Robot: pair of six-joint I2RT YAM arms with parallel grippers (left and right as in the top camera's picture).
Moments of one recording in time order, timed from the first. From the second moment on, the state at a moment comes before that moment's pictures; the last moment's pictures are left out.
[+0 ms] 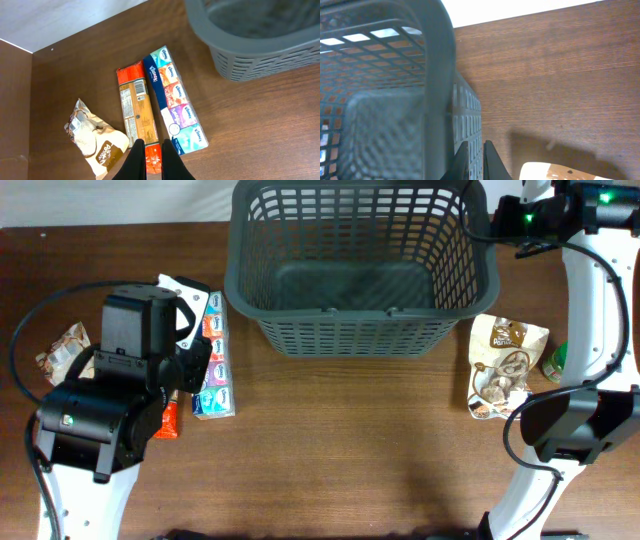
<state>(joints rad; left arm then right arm) -0.23 1.21 1.59 -1.22 -0.24 0.18 -0.12 2.10 2.34 -1.20 -0.26 0.07</state>
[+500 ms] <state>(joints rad) -0.23 1.21 1.59 -1.22 -0.24 0.18 -0.12 2.10 2.34 -1.13 -0.34 0.03</state>
